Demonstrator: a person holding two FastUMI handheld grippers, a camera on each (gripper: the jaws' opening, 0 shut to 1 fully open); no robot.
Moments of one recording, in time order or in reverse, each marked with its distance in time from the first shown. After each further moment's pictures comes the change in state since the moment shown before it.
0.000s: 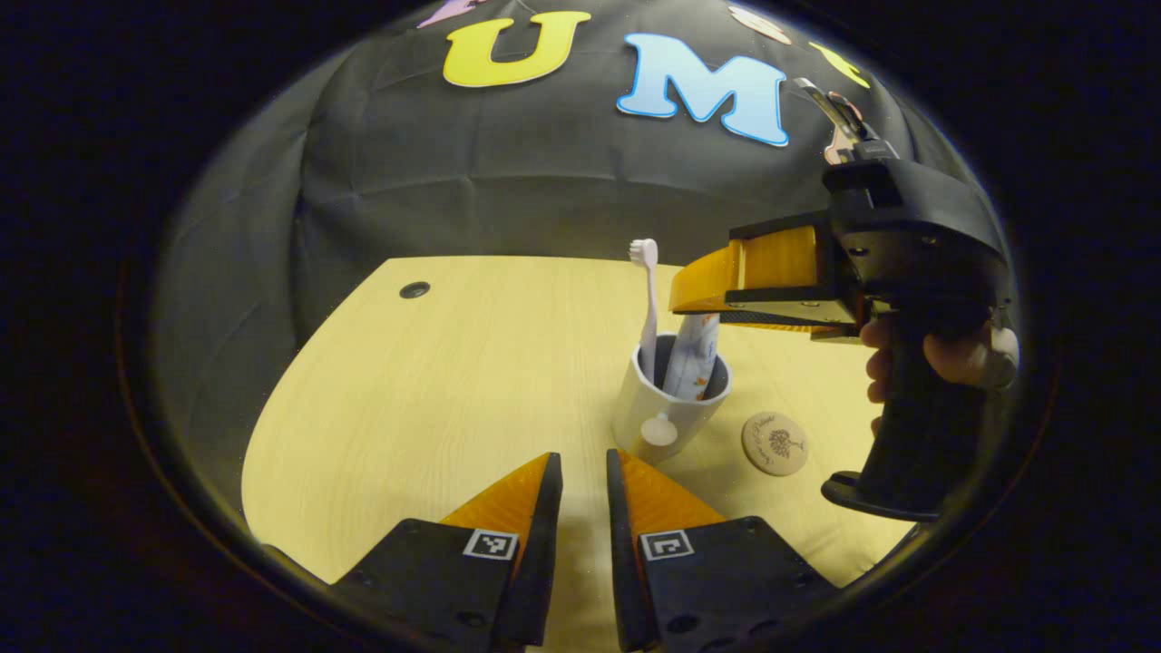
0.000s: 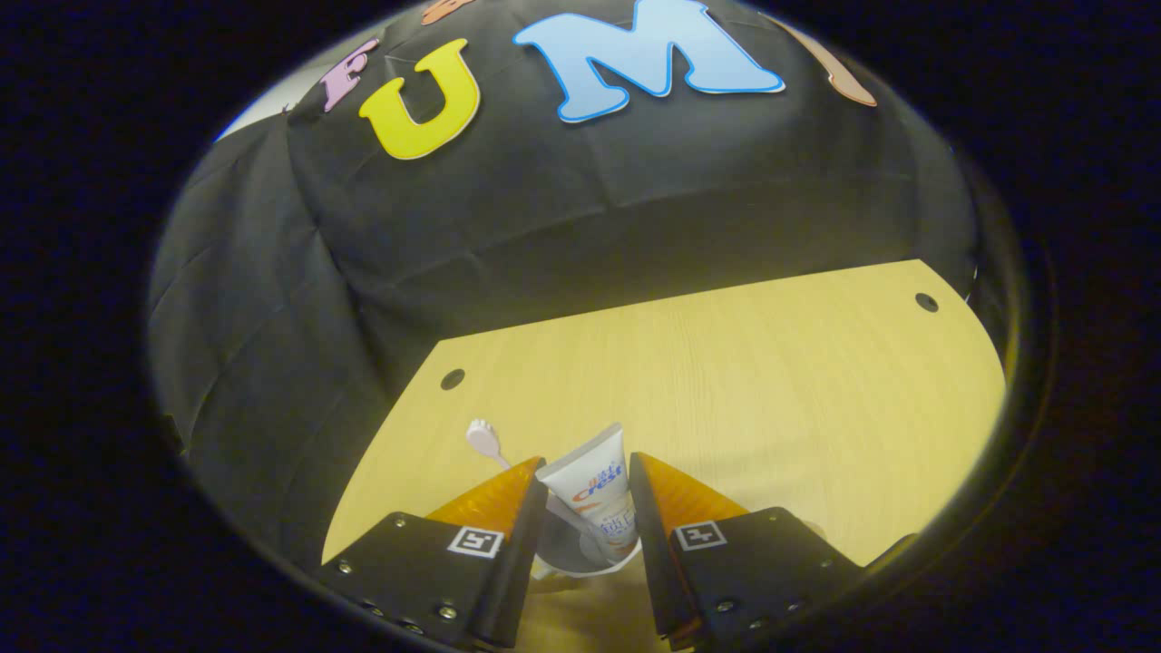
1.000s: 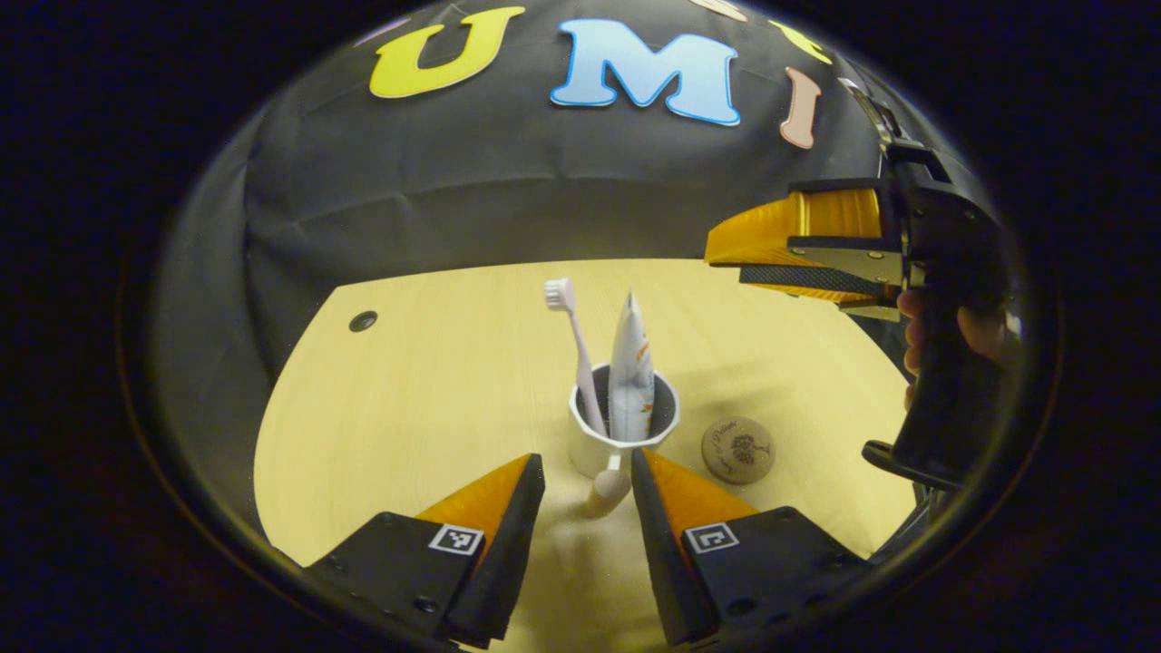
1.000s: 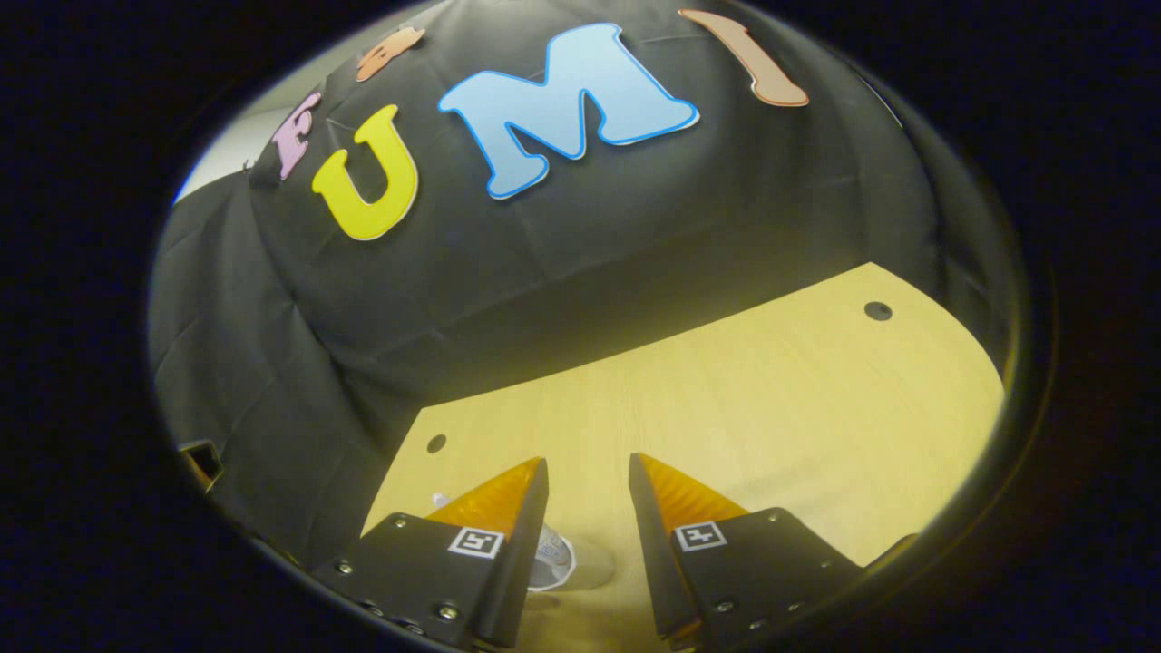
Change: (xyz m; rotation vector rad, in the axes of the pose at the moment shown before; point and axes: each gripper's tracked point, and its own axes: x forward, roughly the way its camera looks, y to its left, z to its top) left arm 0.011 -0.049 0.026 0.119 0.096 -0.081; right arm -0.046 -0.067 0.056 0.136 -0.132 -0.068
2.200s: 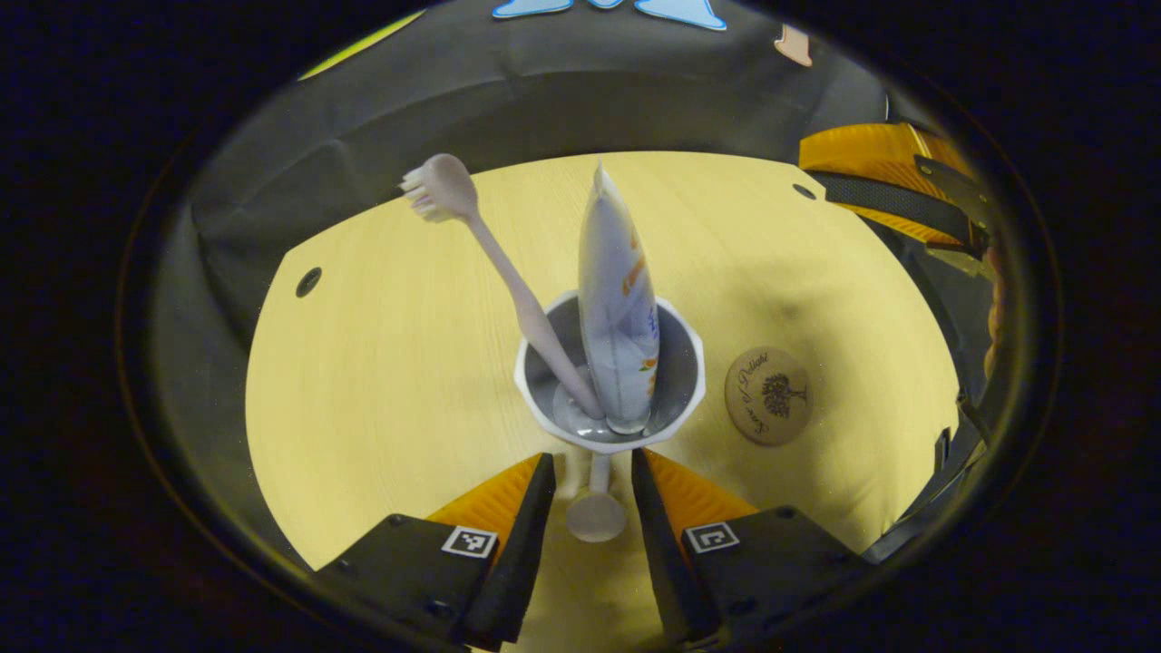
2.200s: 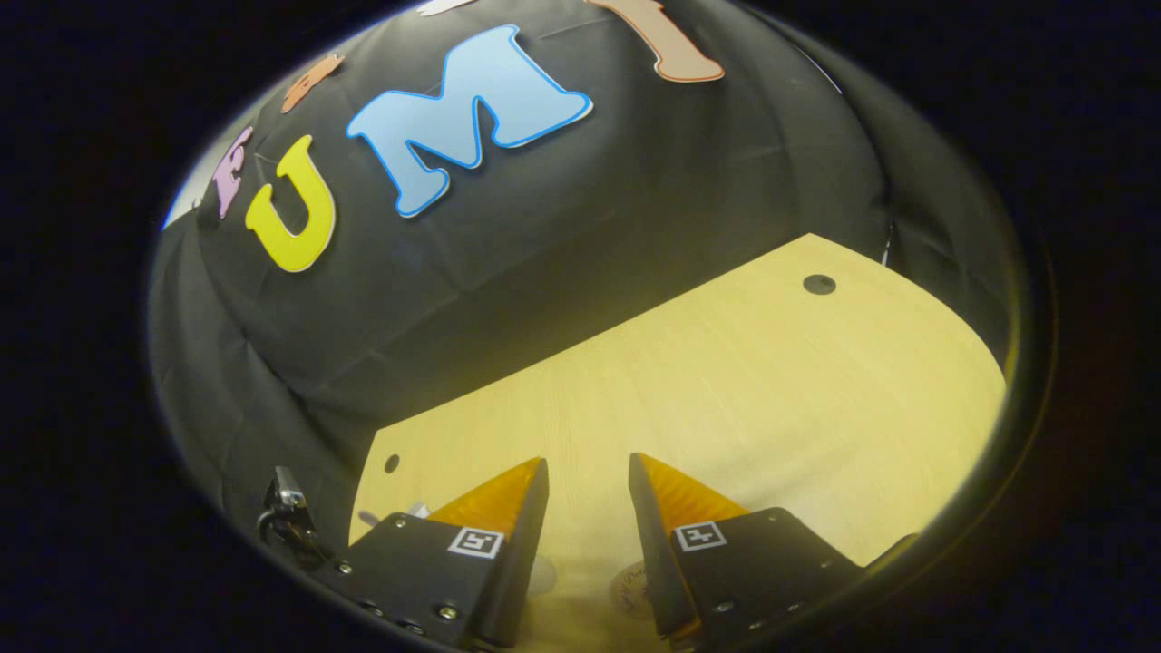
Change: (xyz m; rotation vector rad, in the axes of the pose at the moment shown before) left arm 0.049 0.004 -0.055 0.077 0.347 -0.006; right arm 0.008 -0.080 0.004 0.121 0.010 -0.124
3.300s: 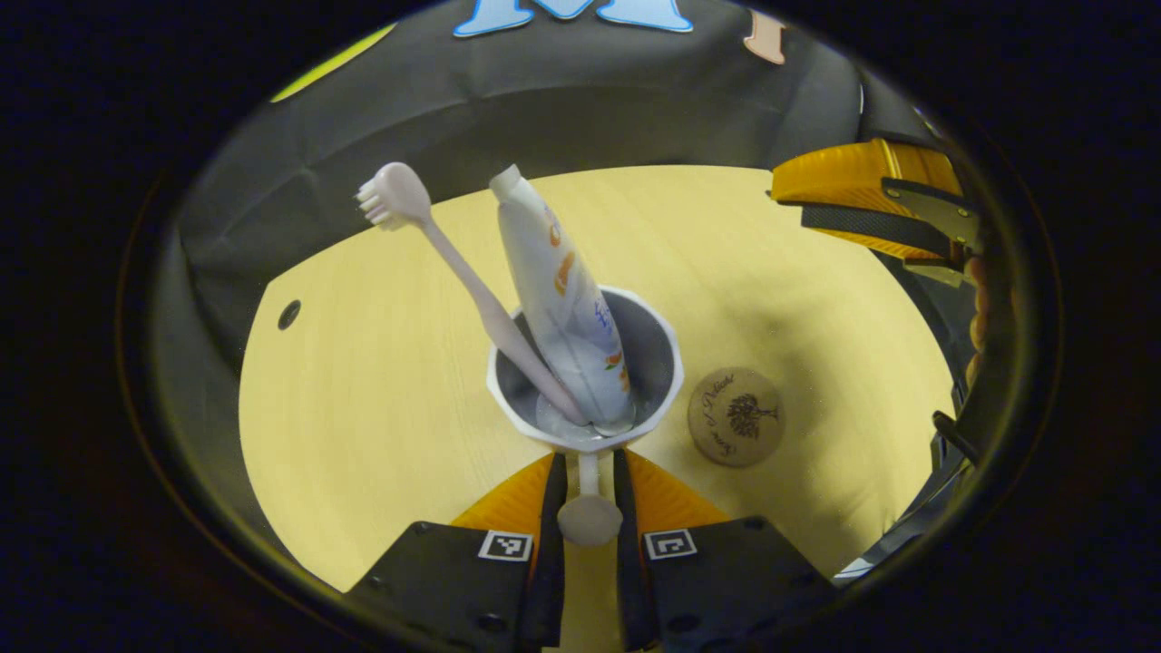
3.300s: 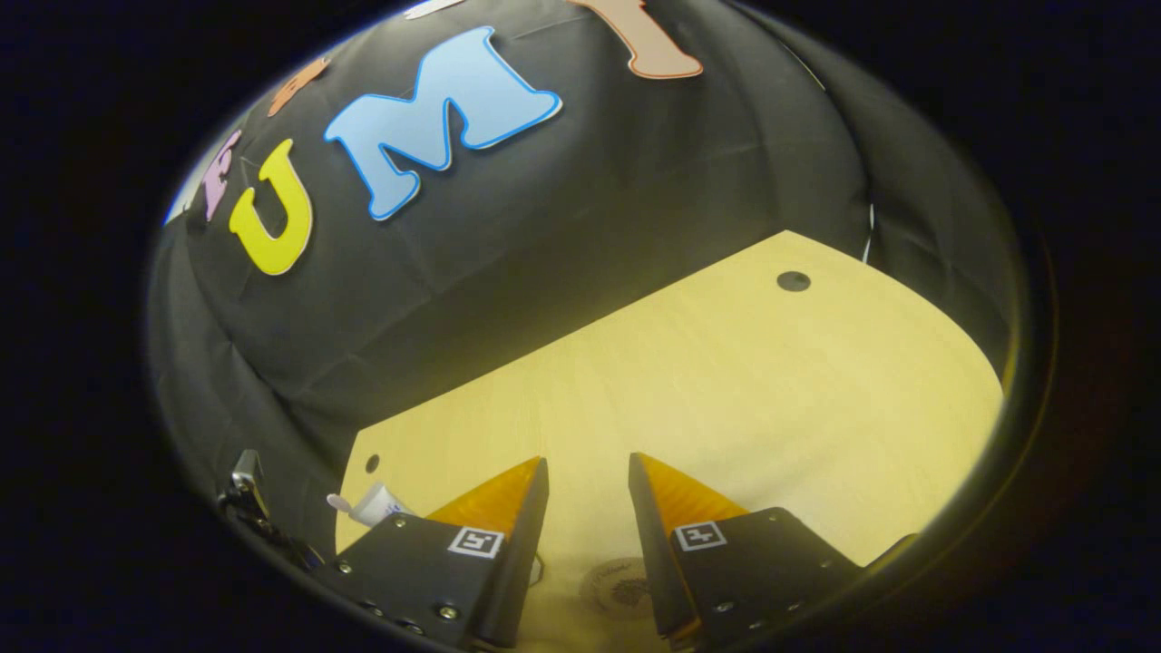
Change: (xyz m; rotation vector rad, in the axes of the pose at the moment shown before) left arm -0.006 -0.024 0.024 0.075 -0.077 -0.042; right arm -0.006 -0.033 0.001 0.011 -0.003 -0.056
